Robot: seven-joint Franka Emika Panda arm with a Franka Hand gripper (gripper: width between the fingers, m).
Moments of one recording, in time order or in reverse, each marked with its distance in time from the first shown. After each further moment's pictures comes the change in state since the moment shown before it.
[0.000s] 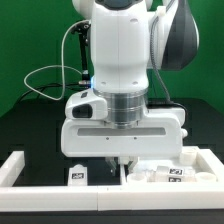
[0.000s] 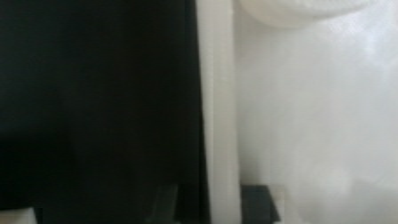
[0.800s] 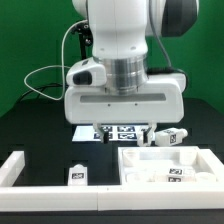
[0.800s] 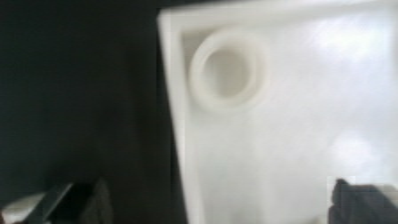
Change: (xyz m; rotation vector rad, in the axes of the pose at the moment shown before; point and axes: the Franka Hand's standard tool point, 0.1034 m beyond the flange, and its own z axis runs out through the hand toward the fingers) arm -0.041 -0.015 -0.055 0.053 -0.057 0.106
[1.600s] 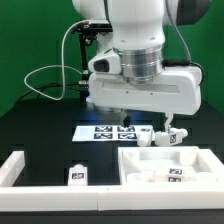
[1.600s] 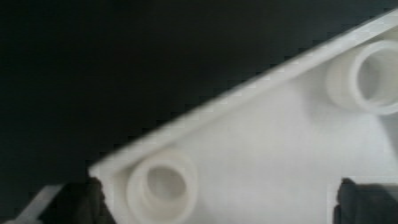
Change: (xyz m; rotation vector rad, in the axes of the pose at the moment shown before) arm -0.046 -0.032 -0.001 0.053 -0.060 0.388
